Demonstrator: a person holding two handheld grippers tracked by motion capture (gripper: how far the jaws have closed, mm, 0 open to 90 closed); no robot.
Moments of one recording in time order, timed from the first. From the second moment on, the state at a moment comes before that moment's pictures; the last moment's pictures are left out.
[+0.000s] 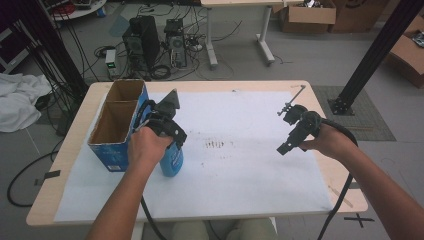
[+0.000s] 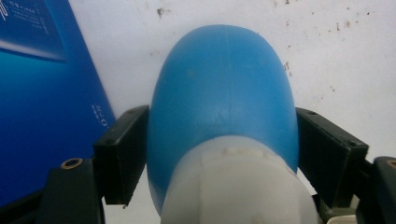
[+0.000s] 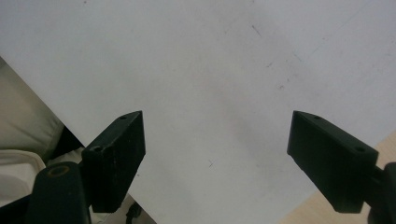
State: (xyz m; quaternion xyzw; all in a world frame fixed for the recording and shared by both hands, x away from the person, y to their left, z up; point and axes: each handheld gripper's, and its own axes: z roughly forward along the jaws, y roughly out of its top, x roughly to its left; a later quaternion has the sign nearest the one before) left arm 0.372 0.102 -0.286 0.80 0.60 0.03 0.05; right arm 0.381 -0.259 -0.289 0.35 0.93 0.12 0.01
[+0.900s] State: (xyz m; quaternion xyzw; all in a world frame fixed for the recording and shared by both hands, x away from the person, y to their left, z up) left arm 0.372 0.102 -0.286 0.79 0.61 0.03 0.05; right arm 0.380 -0.258 -0.289 0.35 0.93 0.12 0.00
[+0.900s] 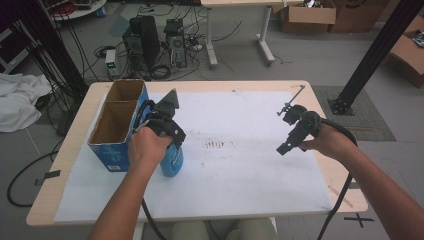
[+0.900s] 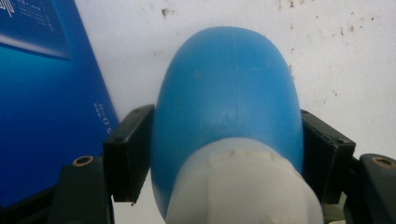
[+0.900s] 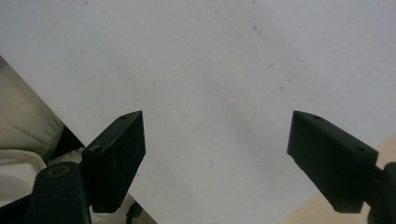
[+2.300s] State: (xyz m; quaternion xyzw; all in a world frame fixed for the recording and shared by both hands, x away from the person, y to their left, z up) left arm 0.371 0.100 -0.280 0.78 0.62 0.03 0.06; right arm 0.380 -0.257 -0.292 0.34 0.93 0.12 0.00
